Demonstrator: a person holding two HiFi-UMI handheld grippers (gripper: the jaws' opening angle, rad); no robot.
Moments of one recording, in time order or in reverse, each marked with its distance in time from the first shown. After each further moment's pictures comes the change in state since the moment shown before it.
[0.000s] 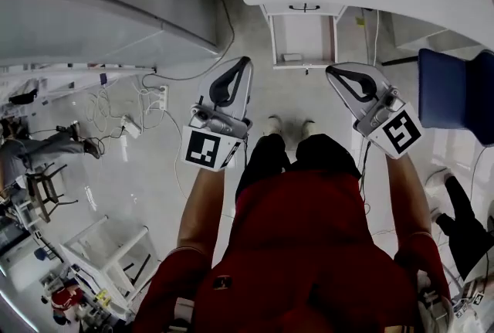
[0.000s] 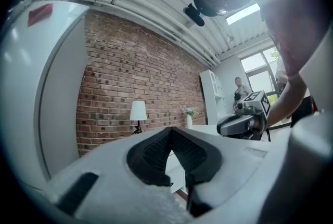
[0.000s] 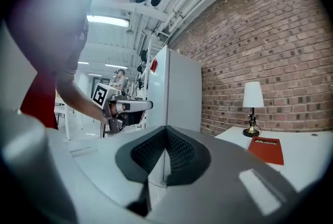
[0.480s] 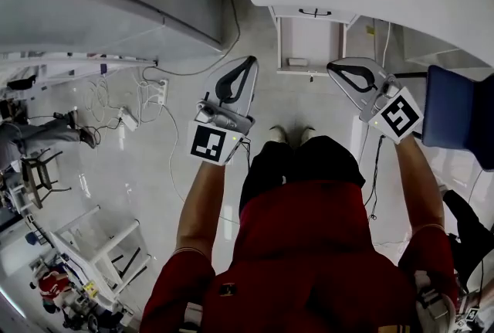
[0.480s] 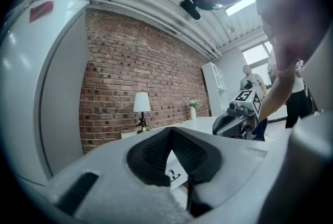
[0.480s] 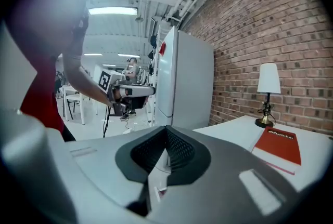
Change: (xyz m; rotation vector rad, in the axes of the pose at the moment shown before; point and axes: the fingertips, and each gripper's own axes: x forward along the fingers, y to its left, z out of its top) left arm 0.015 0.016 -0.055 0.008 0.047 0.050; right arm 0.032 -0.029 -0.077 -0.060 0.128 0.165
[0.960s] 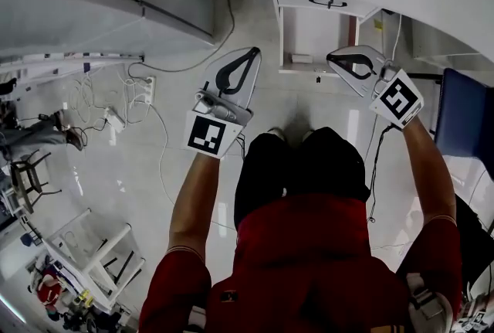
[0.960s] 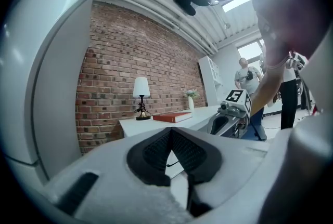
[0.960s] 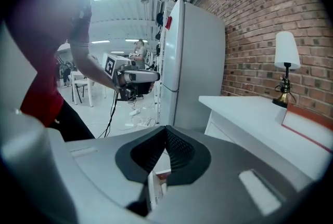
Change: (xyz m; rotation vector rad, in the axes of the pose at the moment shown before) left arm 0.013 0.034 -0.117 0.017 0.023 -0.056; right arm 0.072 -0.016 -0.126 -0.093 0.175 0.108
